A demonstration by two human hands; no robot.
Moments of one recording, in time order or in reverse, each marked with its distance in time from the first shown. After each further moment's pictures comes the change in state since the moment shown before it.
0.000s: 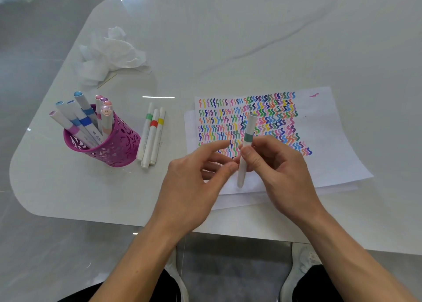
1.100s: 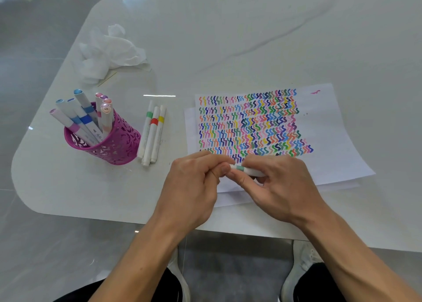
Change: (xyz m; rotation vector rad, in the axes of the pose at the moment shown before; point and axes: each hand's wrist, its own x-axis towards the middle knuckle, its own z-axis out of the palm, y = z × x) left_hand -0.001 -0.001 -0.003 0.290 -0.036 0.101; right_hand -0.007 -0.001 -0.006 -0.747 -0.125 -0.283
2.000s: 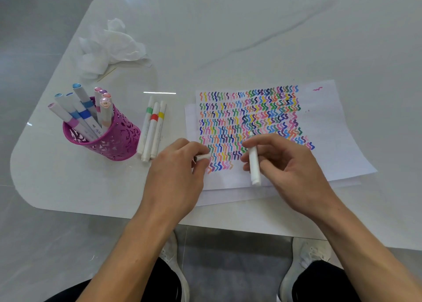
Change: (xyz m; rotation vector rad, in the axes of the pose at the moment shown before) left_hand 0.005 -0.017 -0.005 0.249 0.051 -0.174; right_hand 0.001 0.011 -0.012 0.591 -0.062 0.288
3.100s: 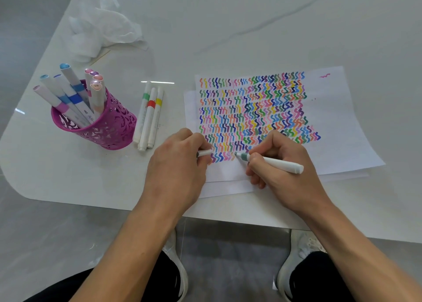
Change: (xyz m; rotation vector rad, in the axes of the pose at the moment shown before) left_hand 0.001 -0.002 0.009 0.068 -0.001 0.020; right_hand -0.006 0.009 0.021 0.115 0.091 0.082
